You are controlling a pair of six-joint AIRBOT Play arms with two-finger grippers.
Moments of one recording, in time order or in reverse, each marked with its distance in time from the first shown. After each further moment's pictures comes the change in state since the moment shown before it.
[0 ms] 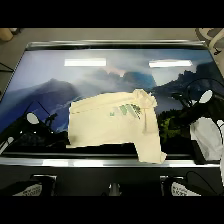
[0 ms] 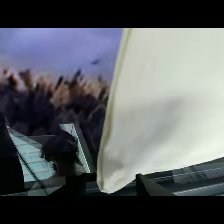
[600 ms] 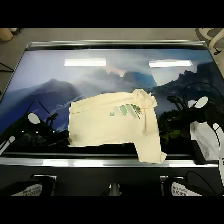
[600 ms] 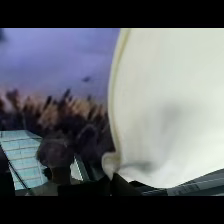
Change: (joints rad) left arm -0.002 -0.019 0.000 -0.010 0.061 -0.014; right arm 0.000 -0.006 -0.117 0.129 -0.128 -0.111
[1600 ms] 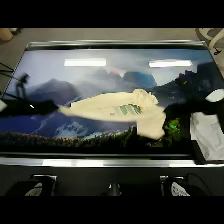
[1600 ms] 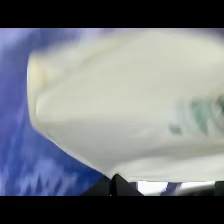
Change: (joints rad) left arm 0.000 0.361 0.406 -0.061 0.110 0.006; right arm 0.000 0.201 0.179 0.208 -0.108 -0.109
